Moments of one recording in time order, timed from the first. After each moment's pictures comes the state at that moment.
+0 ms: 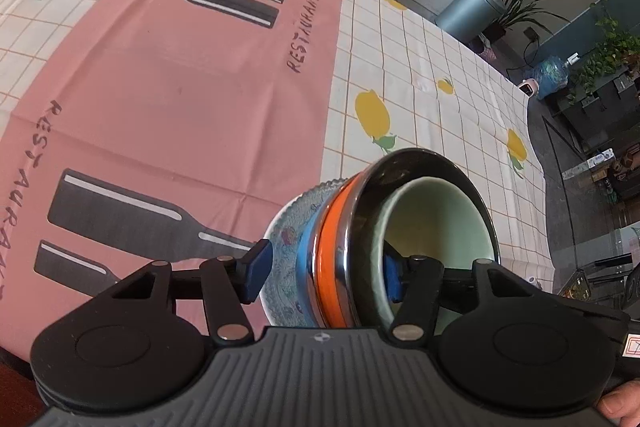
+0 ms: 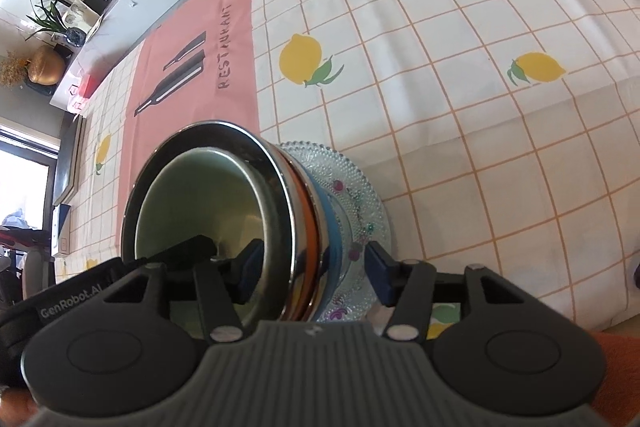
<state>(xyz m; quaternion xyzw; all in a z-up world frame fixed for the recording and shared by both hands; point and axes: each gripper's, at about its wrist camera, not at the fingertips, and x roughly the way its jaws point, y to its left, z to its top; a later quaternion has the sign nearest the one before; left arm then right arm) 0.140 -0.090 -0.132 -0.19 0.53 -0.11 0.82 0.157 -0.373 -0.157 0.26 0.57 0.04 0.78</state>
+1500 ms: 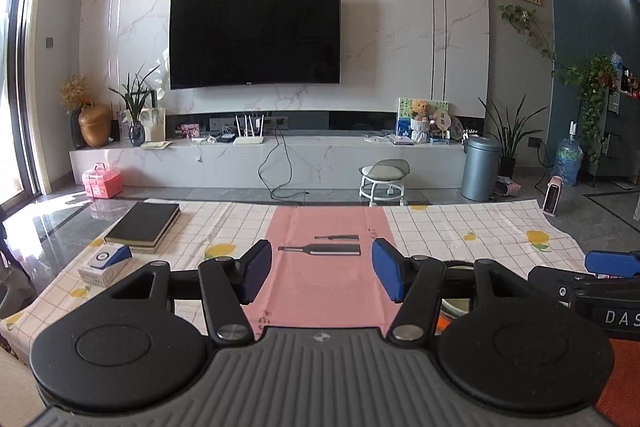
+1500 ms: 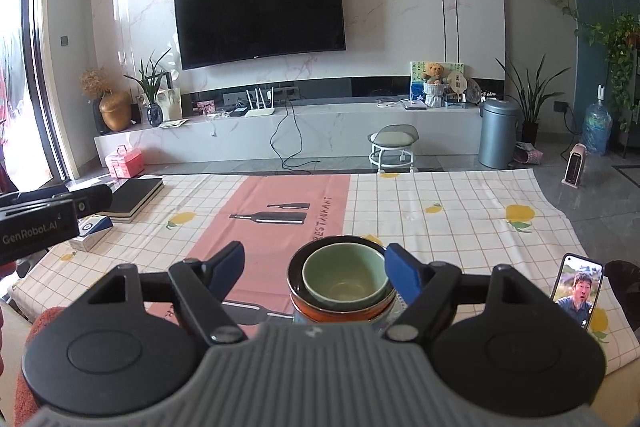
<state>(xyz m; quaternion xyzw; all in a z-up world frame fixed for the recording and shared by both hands) -0.057 -0.038 -0.004 0.00 0.19 -0.03 0.98 -0.065 -0.272 -0.012 0.03 0.23 0.06 0.97</state>
